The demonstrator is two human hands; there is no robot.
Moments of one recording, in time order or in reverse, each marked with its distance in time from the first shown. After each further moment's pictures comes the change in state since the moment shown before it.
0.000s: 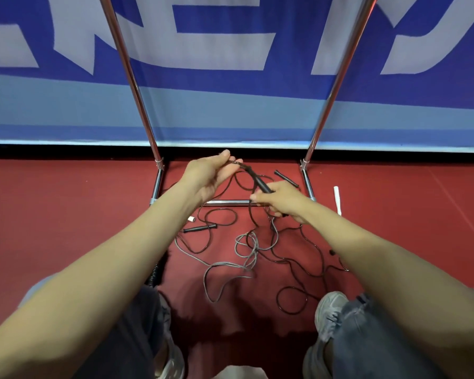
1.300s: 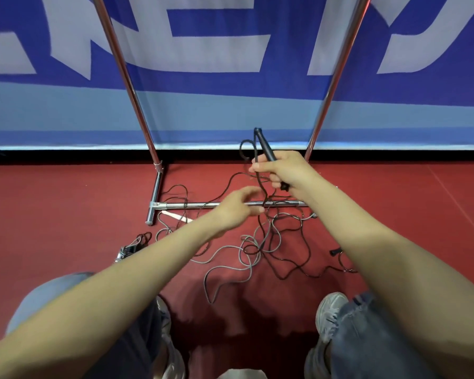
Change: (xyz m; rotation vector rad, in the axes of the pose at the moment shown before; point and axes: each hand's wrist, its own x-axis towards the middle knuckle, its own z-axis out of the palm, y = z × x) left_hand -0.006 -0.069 -0.002 1.092 -0.268 0.147; right_hand -0.003 -0.049 -0.021 0.367 0.138 -0.086
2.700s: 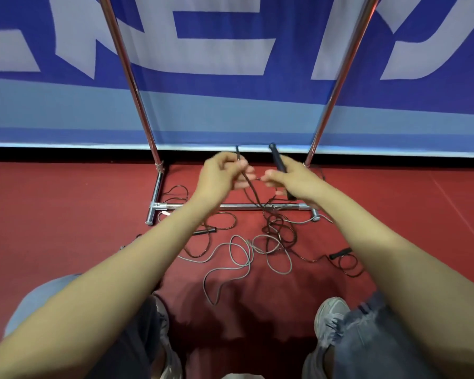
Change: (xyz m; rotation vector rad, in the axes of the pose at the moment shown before) left_hand -0.001 0.036 -0.038 -0.527 0.273 0.141; right_hand 0.003 0.012 -0.015 -0.348 -0.080 -0.058
